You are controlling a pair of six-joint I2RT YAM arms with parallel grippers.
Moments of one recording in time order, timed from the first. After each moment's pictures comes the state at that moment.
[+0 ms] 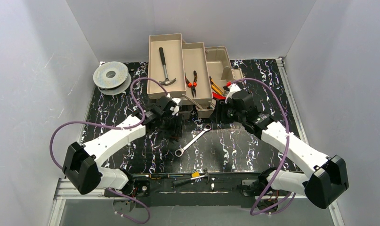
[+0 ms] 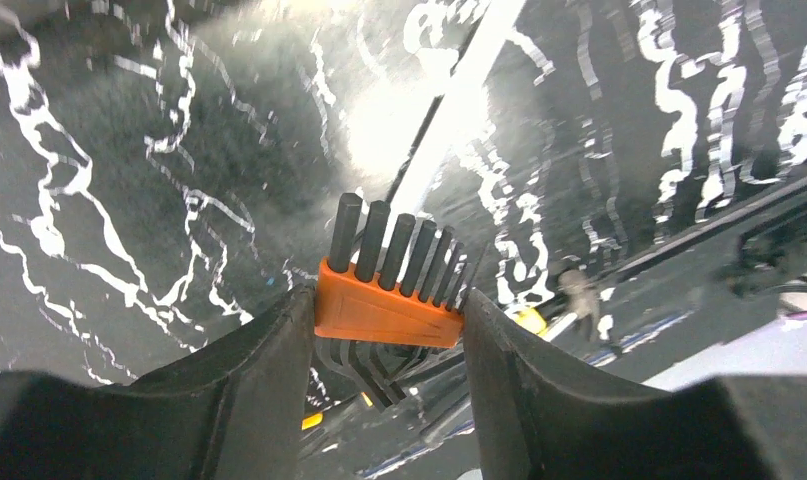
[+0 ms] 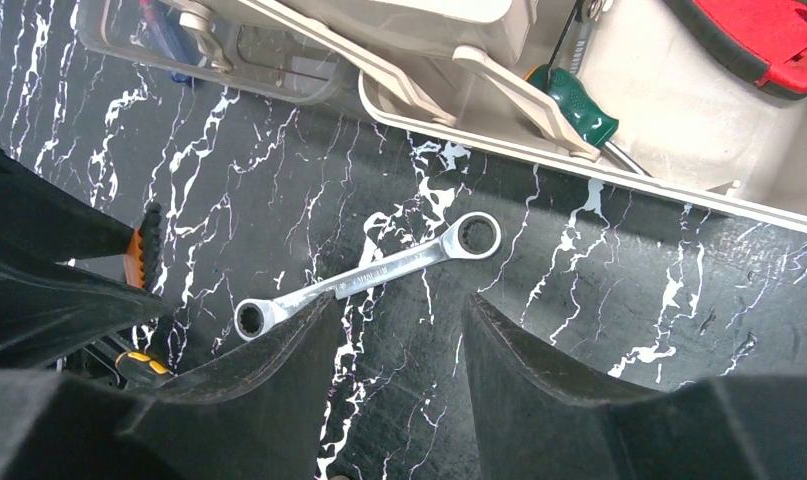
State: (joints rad) left arm -0.73 1.32 1.02 -0.78 0.06 -0.44; right arm 0.63 1.15 0.89 -0.34 -0.10 0.41
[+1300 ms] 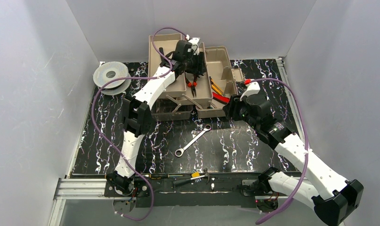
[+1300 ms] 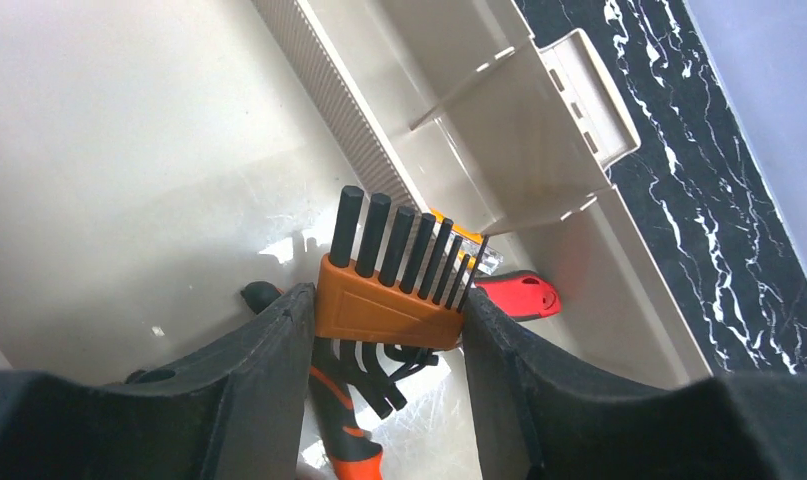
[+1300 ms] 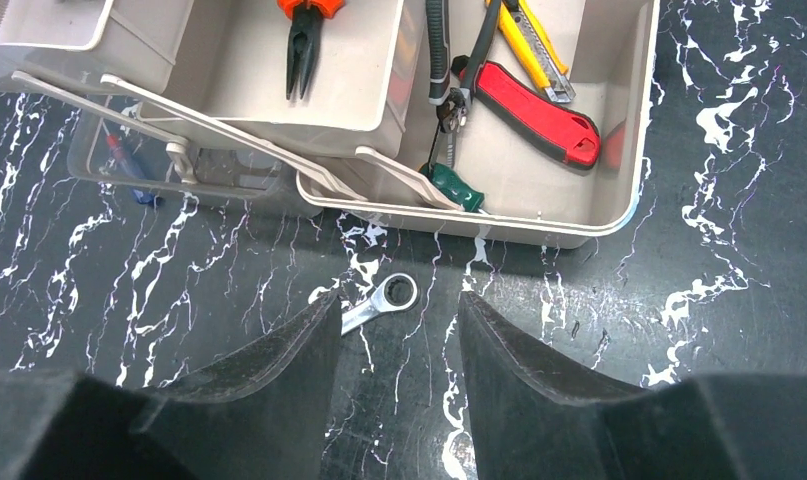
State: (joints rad) left arm -0.51 2.29 2.25 -0.53 0.18 -0.26; right arm 0.63 0.93 0.89 -0.38 0.17 0.38
